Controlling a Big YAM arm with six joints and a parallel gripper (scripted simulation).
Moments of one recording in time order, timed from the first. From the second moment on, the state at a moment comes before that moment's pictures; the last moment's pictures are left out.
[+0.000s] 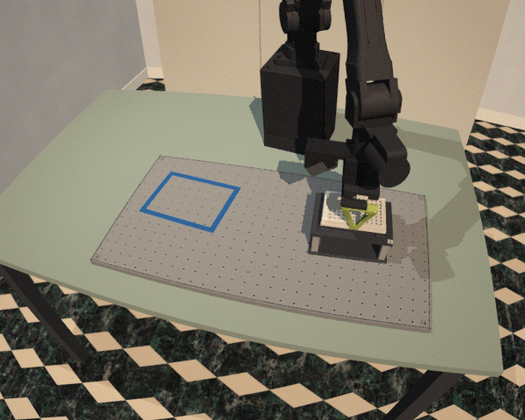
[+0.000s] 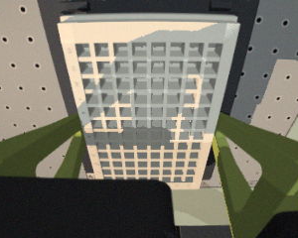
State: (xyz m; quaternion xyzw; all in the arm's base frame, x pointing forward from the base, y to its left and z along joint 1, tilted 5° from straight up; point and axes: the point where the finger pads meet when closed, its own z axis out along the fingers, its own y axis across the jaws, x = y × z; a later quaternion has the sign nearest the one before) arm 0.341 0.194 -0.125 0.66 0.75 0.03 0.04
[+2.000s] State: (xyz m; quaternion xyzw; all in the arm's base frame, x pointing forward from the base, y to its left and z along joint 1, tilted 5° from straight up) arm 0.342 0.194 -0.132 0.66 0.75 0.03 0.04
